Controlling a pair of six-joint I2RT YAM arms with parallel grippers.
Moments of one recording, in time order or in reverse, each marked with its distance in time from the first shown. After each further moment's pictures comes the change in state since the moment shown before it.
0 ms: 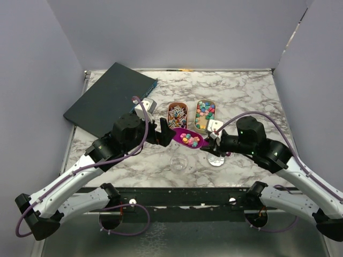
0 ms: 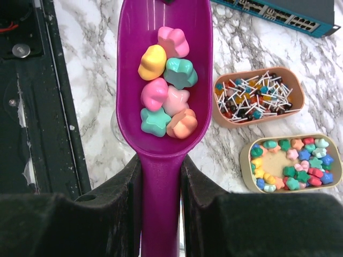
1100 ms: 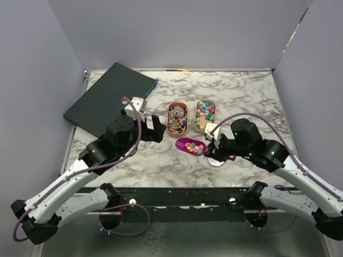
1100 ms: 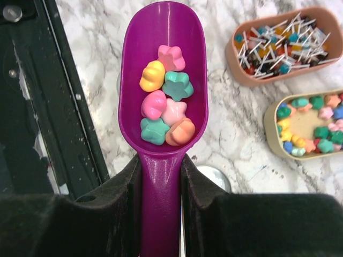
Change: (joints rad) left arm 0.000 -0.046 0.000 -0.027 -0.172 0.043; right arm 0.000 -0.014 -0.047 -0.074 0.040 0.058
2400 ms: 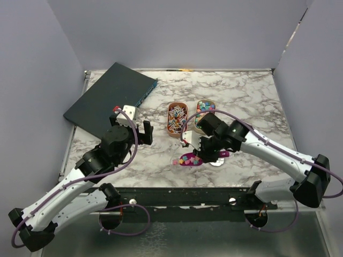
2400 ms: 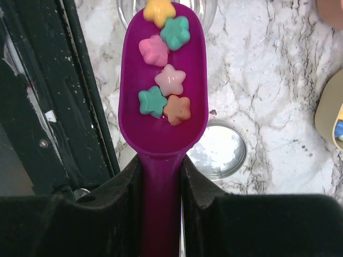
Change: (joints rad) left arm 0.000 -0.147 -0.148 0.033 -0.245 0.131; right arm 0.069 0.448 0.219 -0.356 0.064 -0.206
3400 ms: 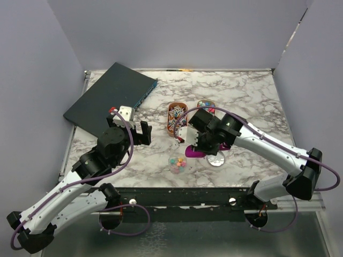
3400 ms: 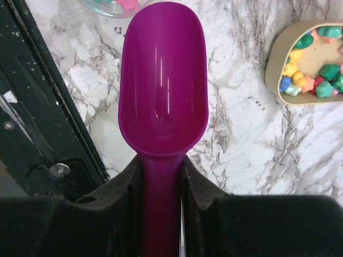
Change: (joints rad) left arm 0.004 -0.042 -0.002 0.002 0.002 0.000; right arm 0.076 0.122 0.235 -0.208 0.266 0.024
